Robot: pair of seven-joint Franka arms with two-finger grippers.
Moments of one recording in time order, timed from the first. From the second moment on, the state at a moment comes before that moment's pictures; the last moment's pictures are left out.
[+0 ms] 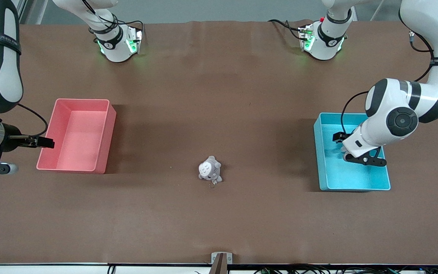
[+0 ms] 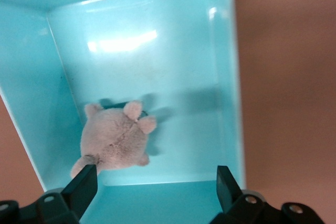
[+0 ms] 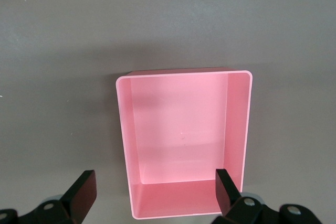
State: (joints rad) left arm 0.25 0.33 -0.45 -1.87 0.26 1.99 -0.15; right arm 0.04 0.37 -0.11 -1.38 -0.01 1.57 0.00
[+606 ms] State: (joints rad) left arm -0.01 0.51 -0.58 -1.56 0.19 1.99 -0.86; right arm 0.04 0.35 -0.10 -1.34 -0.01 1.55 0.00
